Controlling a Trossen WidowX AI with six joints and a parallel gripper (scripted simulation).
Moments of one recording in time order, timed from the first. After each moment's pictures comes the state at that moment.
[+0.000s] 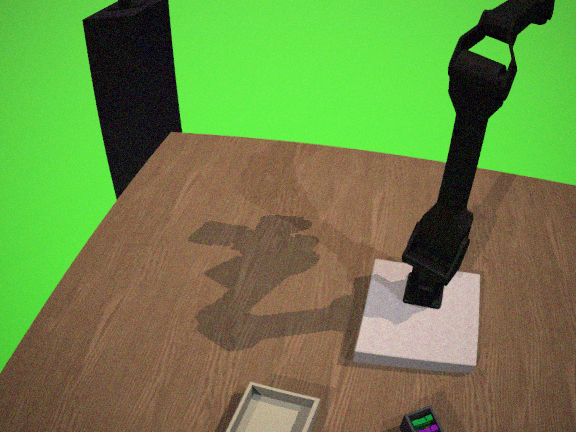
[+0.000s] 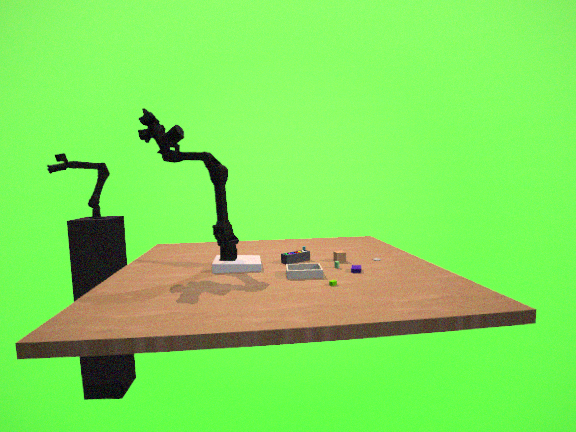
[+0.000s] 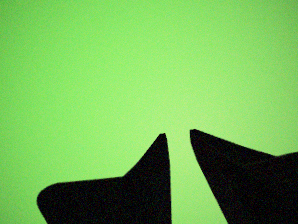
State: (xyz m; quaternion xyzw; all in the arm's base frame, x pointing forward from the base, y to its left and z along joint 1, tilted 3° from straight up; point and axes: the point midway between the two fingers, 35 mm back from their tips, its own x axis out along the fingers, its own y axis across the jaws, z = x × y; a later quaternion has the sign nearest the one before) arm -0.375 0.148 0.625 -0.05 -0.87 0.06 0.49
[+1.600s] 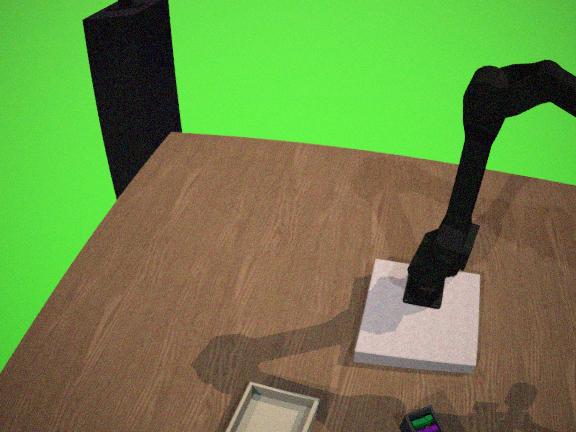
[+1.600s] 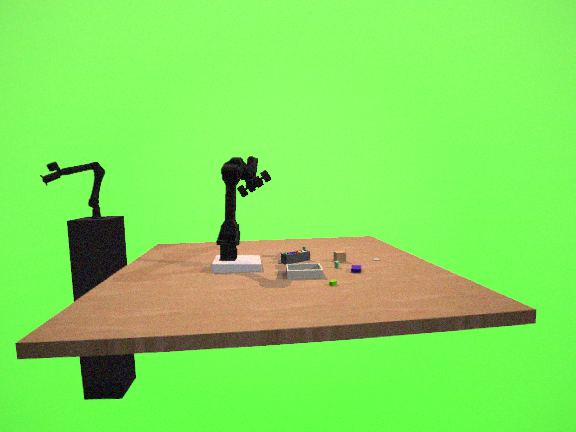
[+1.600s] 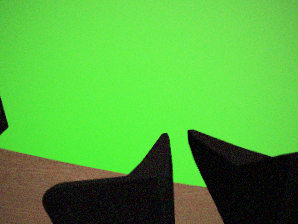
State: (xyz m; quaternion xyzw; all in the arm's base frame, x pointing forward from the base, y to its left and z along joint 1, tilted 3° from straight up) arm 0.094 0.478 0.330 -0.31 -0.11 0.65 0.69
